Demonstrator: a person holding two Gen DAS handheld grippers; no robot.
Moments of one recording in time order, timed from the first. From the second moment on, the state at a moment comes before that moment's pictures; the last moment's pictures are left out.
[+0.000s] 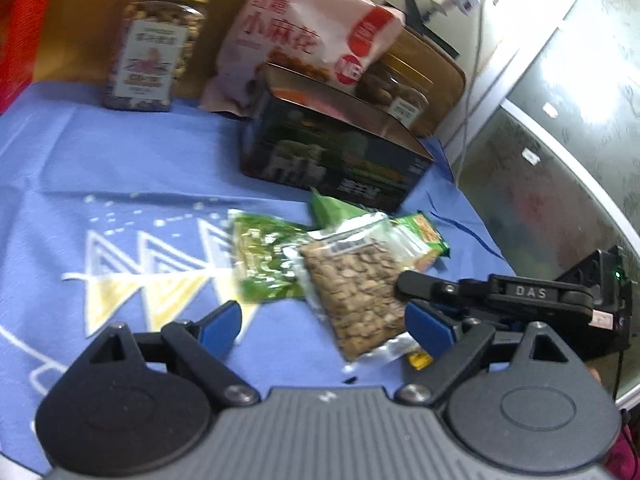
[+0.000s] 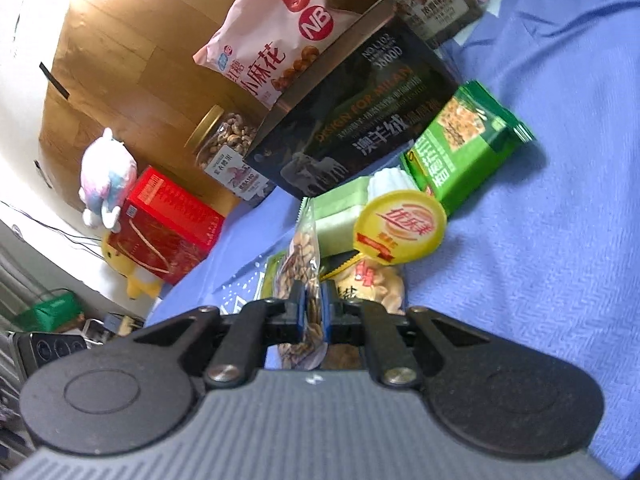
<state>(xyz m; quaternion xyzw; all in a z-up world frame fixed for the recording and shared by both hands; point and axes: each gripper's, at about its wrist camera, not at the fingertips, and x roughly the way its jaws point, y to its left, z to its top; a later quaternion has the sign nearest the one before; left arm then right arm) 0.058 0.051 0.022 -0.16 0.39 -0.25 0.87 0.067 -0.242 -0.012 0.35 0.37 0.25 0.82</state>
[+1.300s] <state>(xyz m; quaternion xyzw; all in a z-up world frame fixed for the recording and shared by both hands) 0.088 -0.029 0.020 -0.05 0.46 -0.18 0.87 0.058 -0.296 -0.036 0.44 0.36 0.26 0.78</state>
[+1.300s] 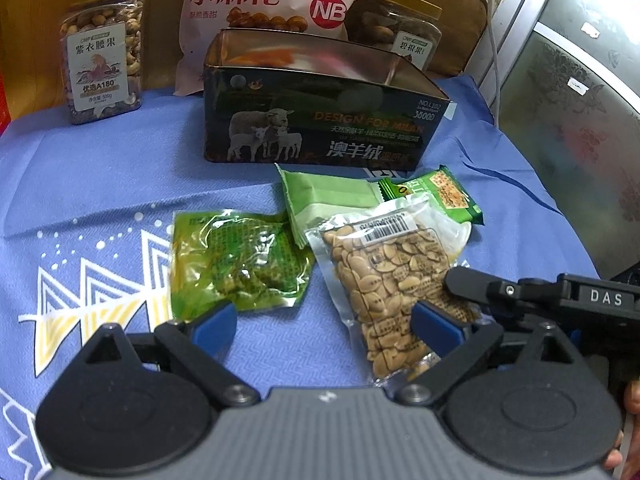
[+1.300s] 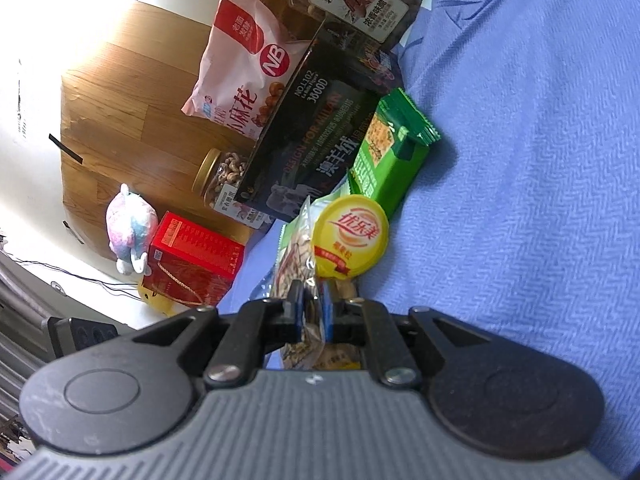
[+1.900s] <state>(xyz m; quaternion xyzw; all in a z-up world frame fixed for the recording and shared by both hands) 0.087 -0.029 0.020 -0.05 0.45 -0.18 0.87 0.061 -0.290 -0.022 0.38 0.35 0.26 0.82</state>
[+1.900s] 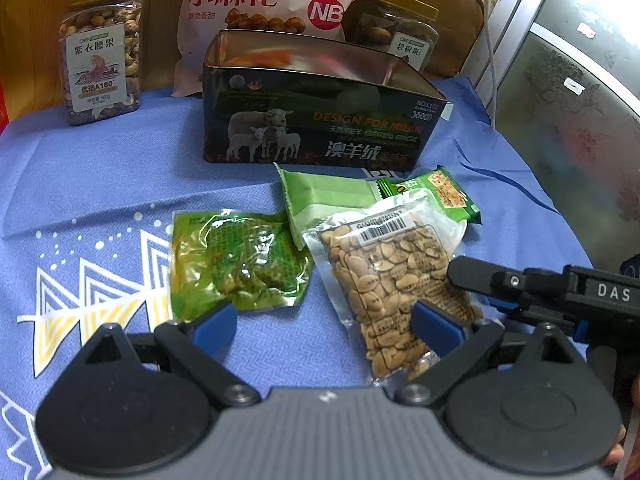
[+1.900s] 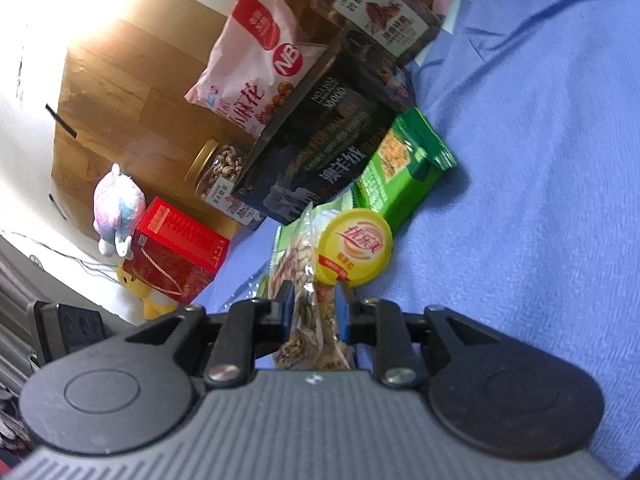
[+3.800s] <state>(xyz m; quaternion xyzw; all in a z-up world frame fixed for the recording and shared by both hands) 0.218 -0.029 0.073 -0.09 0.34 -0.21 0.91 0.184 -0.280 0.051 0.21 0.18 0.16 0.95</state>
